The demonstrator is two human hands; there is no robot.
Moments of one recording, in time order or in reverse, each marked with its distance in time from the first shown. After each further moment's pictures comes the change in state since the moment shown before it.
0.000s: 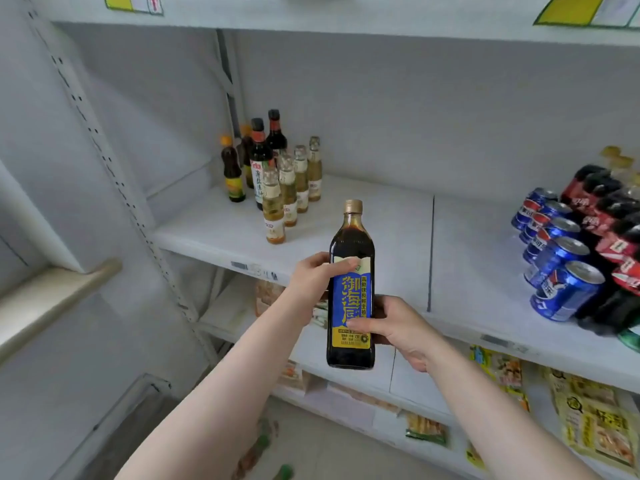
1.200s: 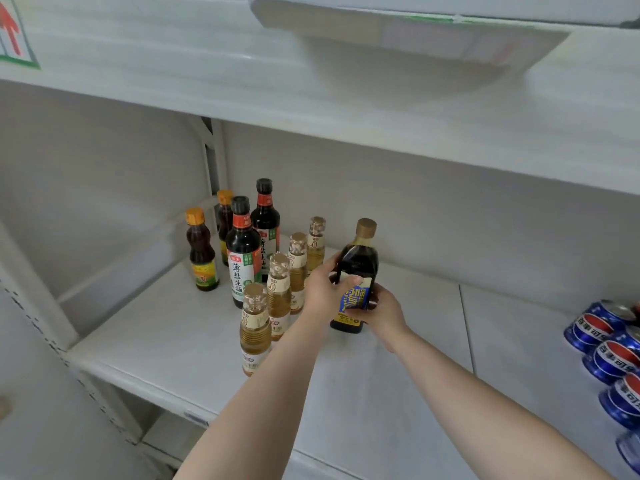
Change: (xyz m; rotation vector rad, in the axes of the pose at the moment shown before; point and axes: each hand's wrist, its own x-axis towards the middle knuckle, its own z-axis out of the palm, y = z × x) left_hand 0.306 0.064 -0.025 0.213 0.142 0.385; right_hand 0.345 -0.071 -0.081 -0.194 0.431 -0.172
